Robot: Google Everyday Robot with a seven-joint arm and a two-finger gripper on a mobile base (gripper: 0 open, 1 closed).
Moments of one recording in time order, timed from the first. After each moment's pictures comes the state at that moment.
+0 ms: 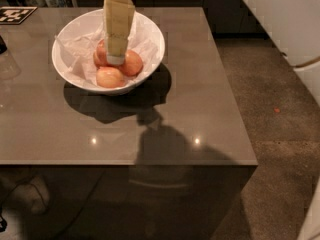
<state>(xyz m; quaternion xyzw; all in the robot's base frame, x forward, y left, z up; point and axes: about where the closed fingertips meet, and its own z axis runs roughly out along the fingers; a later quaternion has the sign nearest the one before) 0.550 0.080 1.037 -0.74 0.64 0.00 0.21</state>
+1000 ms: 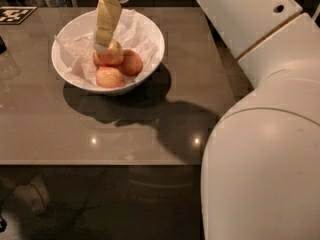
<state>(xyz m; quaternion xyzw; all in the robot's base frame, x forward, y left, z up) 0.641 0.117 1.007 -0.70 0.67 0.06 0.25</state>
